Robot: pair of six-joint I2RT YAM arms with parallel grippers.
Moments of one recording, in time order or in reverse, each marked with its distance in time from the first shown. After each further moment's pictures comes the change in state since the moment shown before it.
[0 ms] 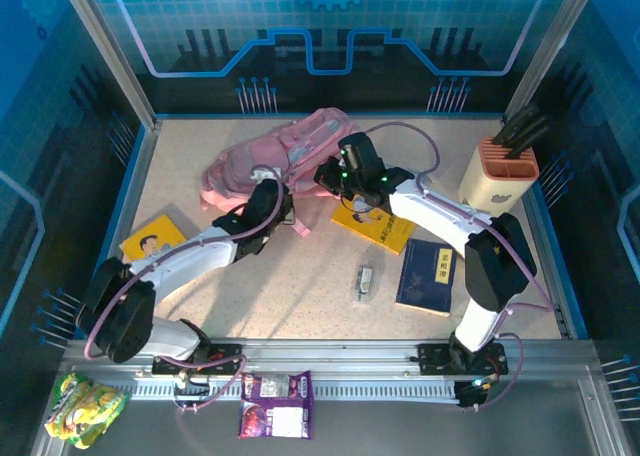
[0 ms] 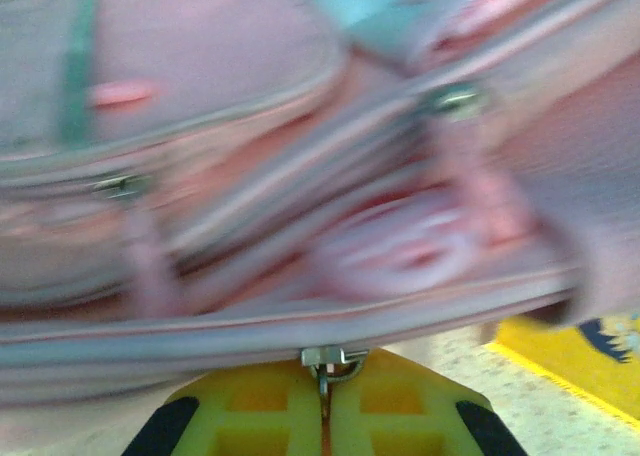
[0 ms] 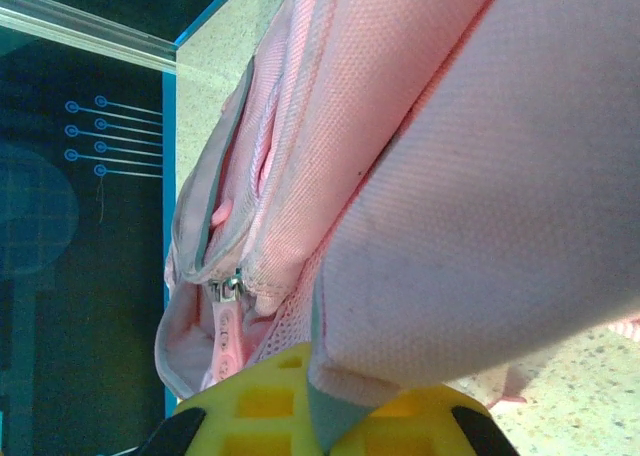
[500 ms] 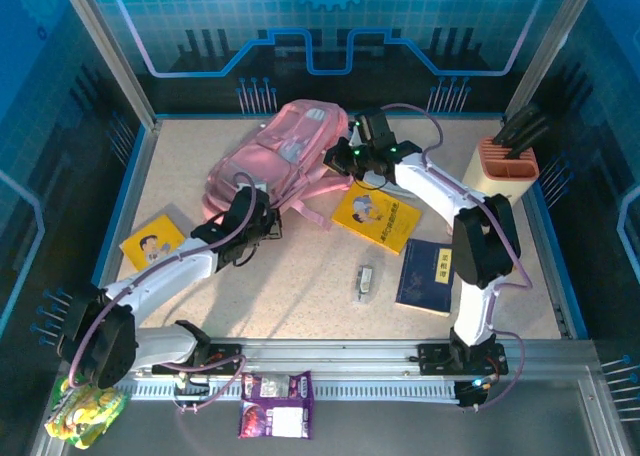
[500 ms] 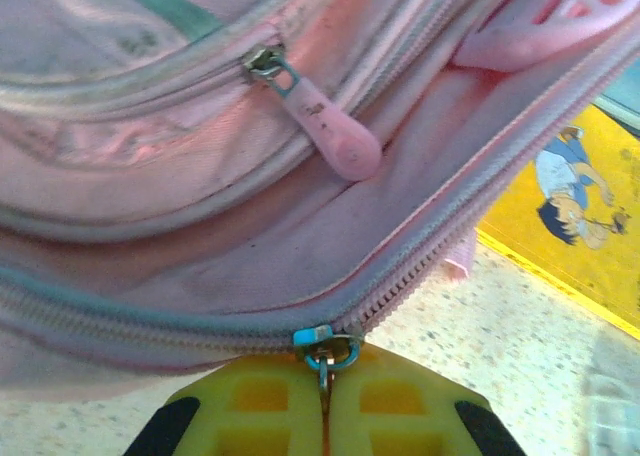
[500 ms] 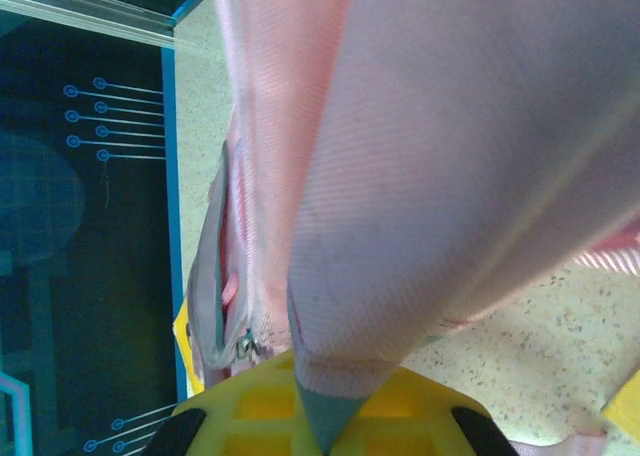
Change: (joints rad) left arm 0.045 -0.115 -0.053 -0.147 0.256 -0.085; right arm -0.146 0.189 0.238 -0.136 -0.240 -0.121
